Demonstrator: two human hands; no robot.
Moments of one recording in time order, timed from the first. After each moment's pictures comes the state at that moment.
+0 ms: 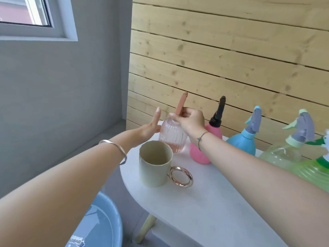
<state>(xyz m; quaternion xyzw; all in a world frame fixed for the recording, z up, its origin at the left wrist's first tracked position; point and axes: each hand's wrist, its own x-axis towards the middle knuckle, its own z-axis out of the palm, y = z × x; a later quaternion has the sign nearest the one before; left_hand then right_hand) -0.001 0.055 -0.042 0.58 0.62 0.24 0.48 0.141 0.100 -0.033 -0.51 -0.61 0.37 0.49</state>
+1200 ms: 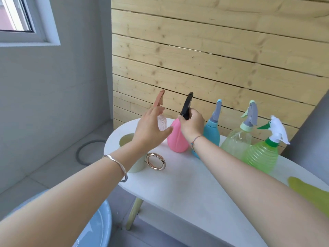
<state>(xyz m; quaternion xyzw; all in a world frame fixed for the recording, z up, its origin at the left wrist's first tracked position) 0.081 0.002 -0.029 0.68 0.58 0.43 0.12 0.215 0.063 -0.026 -0.60 -0.59 0.19 0.50</state>
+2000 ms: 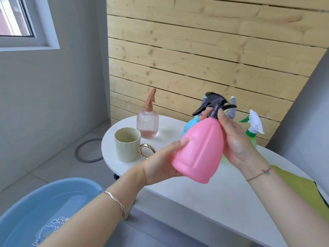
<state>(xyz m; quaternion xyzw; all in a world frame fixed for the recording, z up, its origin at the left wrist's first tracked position) 0.146 -0.108 -0.026 0.48 0.28 0.36 0.75 0.321 -0.081 0.033 -0.31 -0.49 0.59 0.56</state>
